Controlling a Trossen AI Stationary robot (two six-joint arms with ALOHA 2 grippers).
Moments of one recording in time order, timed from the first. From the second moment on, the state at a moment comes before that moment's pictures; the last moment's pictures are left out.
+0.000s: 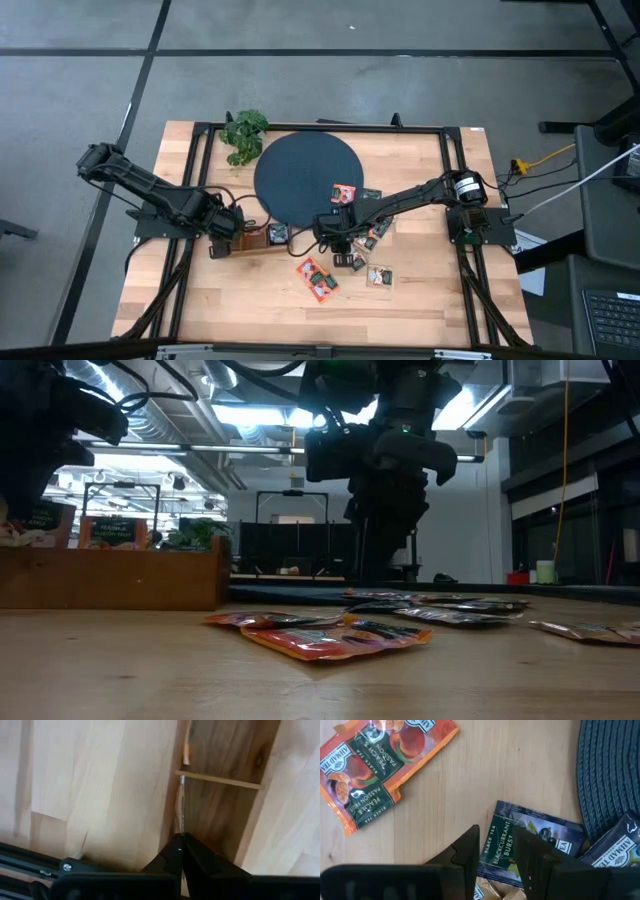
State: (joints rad) left arm -0.36 1.11 0.76 -1.17 -0.08 -0.69; right arm 0.15 2.03 1.44 -0.69 -0.07 0.10
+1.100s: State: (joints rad) left arm -0.37 1.26 0.86 -0.59 -0.18 -0.51; right arm 0.24 1.51 0.95 -0.37 0.06 0.36
